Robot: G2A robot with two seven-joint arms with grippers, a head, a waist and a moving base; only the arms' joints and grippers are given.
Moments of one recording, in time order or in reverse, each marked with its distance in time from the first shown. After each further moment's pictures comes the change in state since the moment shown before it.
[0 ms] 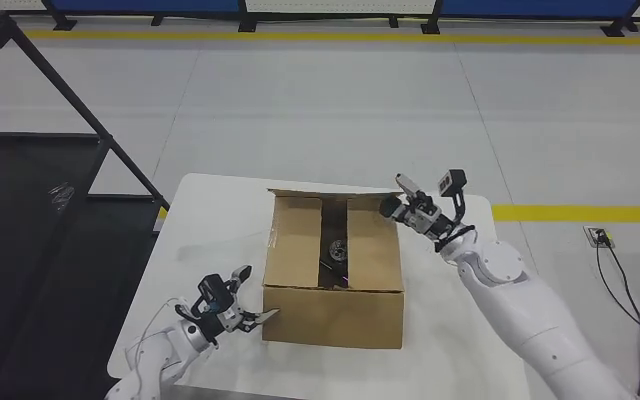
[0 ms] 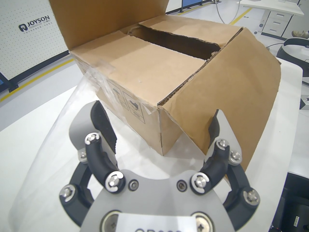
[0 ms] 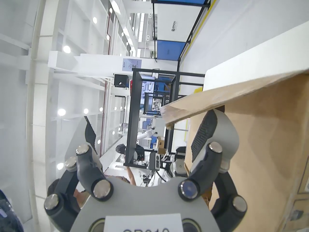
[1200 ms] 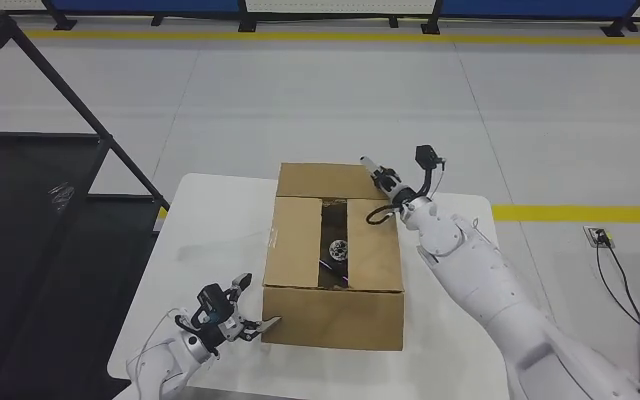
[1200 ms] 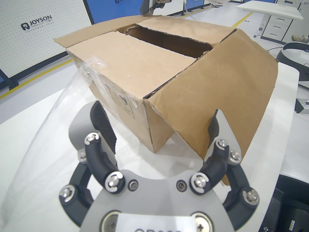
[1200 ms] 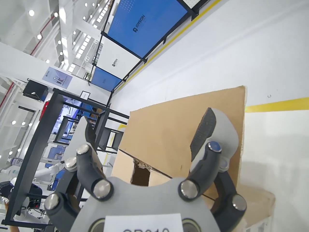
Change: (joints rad) left arm 0.062 0.016 0.013 -0.042 -0.030 0.050 0.017; right arm 0.299 -0.295 -0.230 0.541 -0.566 -0.005 -0.469
